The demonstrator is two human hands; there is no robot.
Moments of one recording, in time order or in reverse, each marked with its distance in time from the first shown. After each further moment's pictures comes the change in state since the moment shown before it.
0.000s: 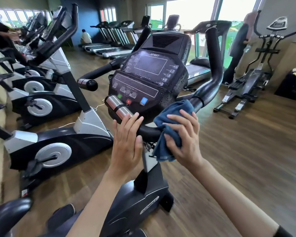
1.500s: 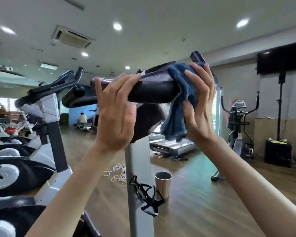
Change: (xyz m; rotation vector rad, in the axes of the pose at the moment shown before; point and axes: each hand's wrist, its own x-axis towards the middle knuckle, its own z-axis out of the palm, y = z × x) left_hand 0.025 -0.053 0.062 -0.064 0.639 0.548; right_hand -0.005 0.063 0.042 -0.069 0.357 -0.413
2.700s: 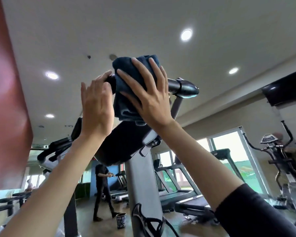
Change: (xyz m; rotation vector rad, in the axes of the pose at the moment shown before) left_hand 0.003 0.019 0.002 0.009 0.086 -0.027; right_hand 0.007 -0.006 0.047 -0.335 0.505 -0.412
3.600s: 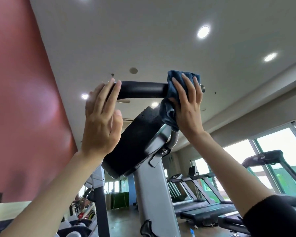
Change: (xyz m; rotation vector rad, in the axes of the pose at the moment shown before) left_hand -0.007 0.008 0.021 0.567 -0.018 0.541; right_hand -0.080 0.110 0.015 0.102 0.108 0.311
